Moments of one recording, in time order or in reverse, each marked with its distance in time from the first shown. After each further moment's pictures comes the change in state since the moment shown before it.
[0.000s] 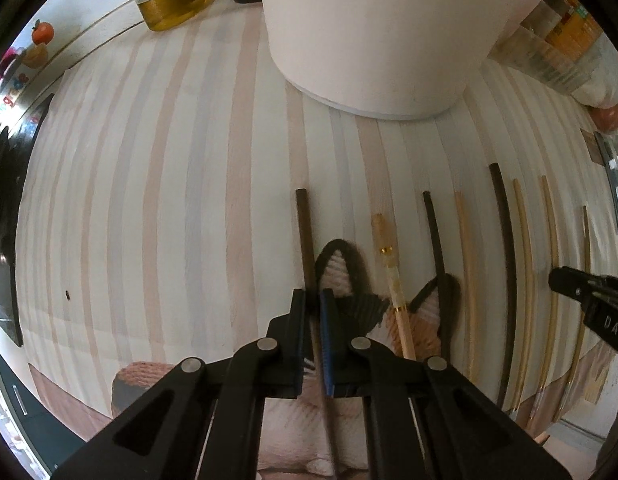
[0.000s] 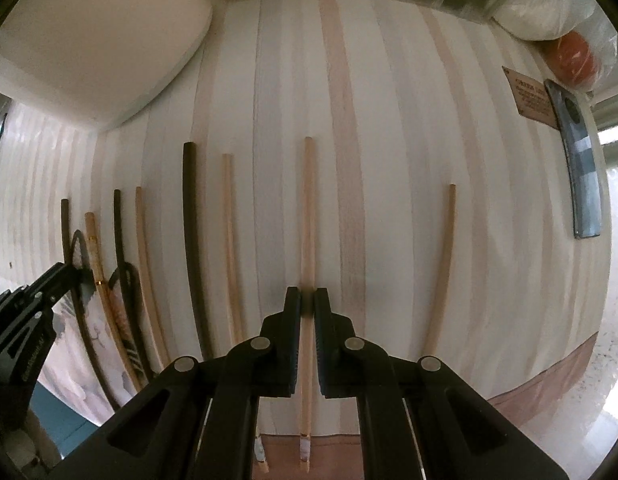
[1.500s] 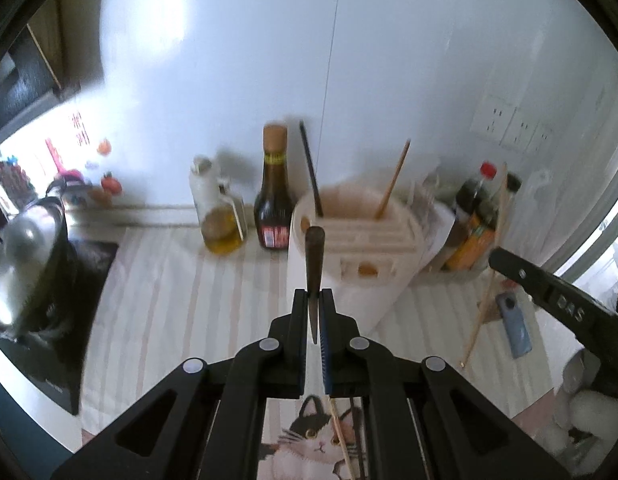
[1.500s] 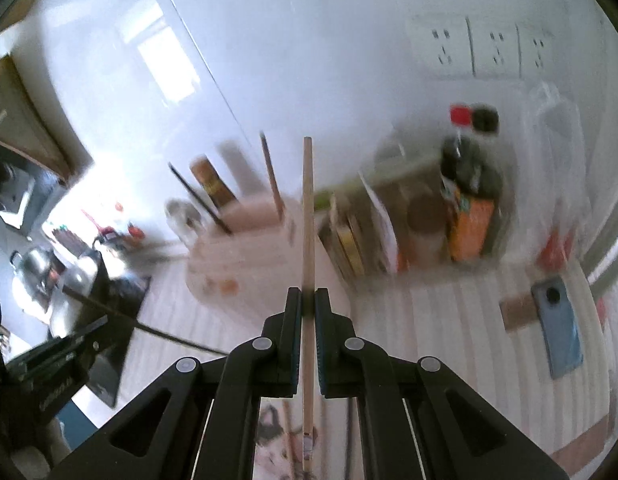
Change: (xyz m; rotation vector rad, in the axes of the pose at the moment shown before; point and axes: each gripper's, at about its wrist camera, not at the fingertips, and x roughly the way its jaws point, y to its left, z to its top) left arm -0.253 0.017 0.050 -0.041 -0.561 -0.095; right arm -0.239 0.030 -0.022 0.020 -0.730 0.339
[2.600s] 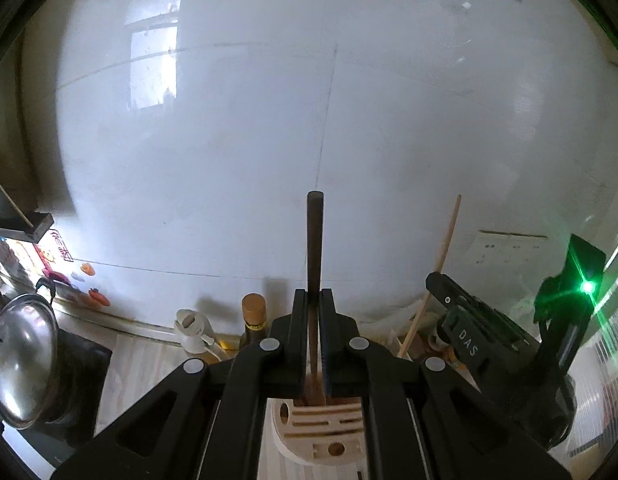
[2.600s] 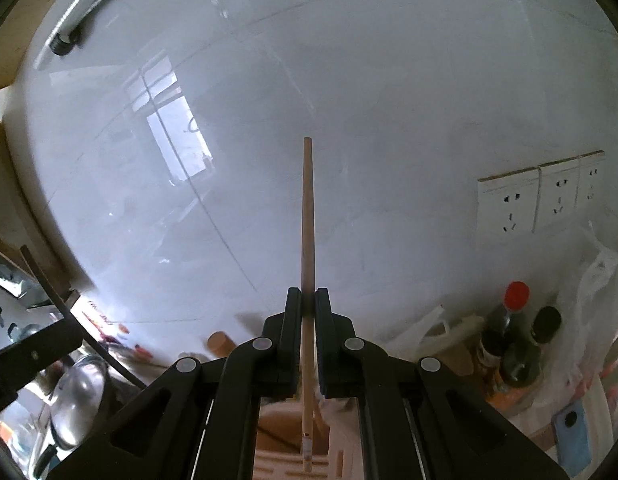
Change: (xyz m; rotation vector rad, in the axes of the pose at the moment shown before) left arm -0.005 -0.013 0.152 -0.001 -0.197 -0.033; right arm 0.038 0.038 0.147 -0.001 -0.288 0.006
